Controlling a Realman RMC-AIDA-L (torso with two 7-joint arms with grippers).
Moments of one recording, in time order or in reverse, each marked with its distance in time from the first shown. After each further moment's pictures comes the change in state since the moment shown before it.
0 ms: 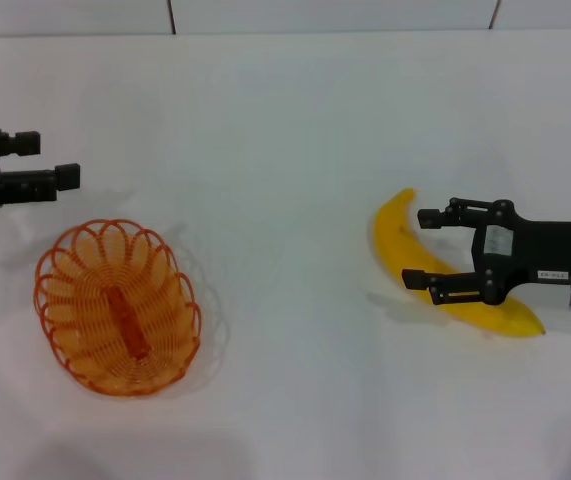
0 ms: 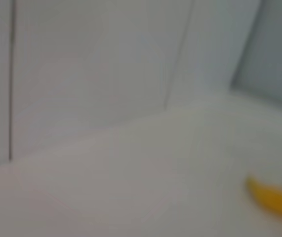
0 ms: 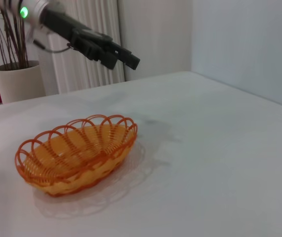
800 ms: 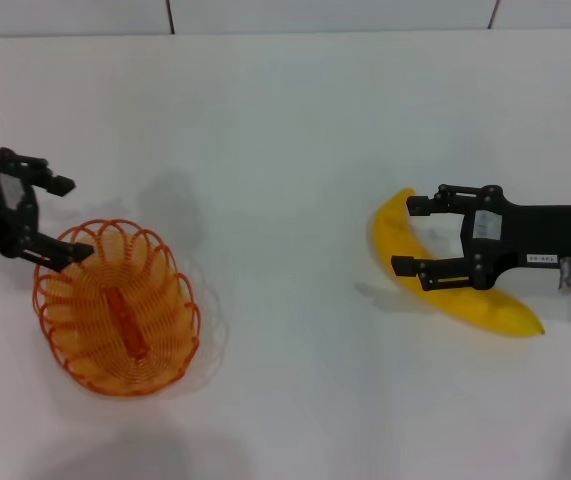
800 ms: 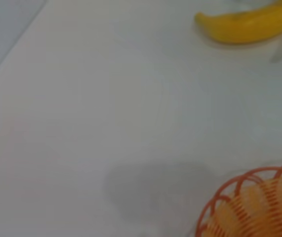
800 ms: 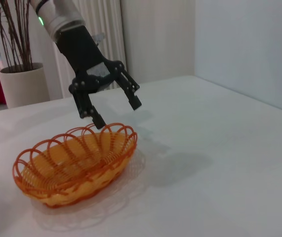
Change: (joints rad) left arm -0.183 -0.098 0.057 0.200 0.557 0.036 0.212; right arm 0.038 -0.001 -0.005 0.000 -0.002 0.004 0.034
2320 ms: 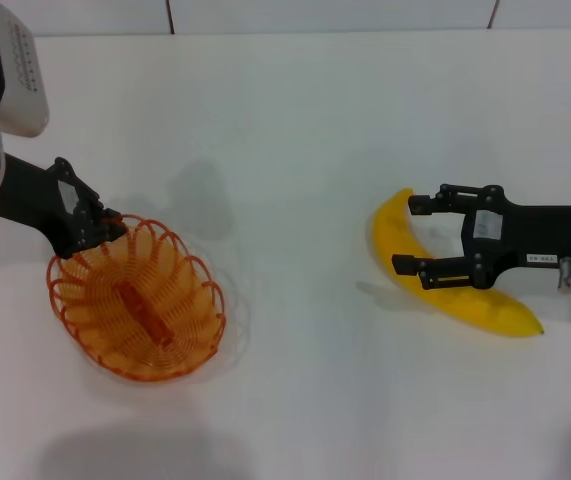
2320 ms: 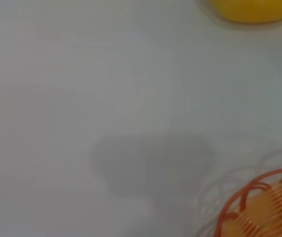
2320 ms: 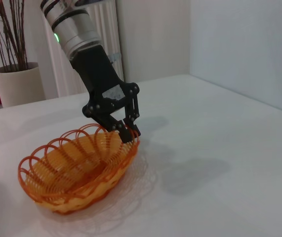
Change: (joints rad) left arm -0.086 -0.004 0.142 -0.194 0.018 -0.193 -0.093; right arm -0.003 0.003 0.004 0.000 0.000 0.011 -0.003
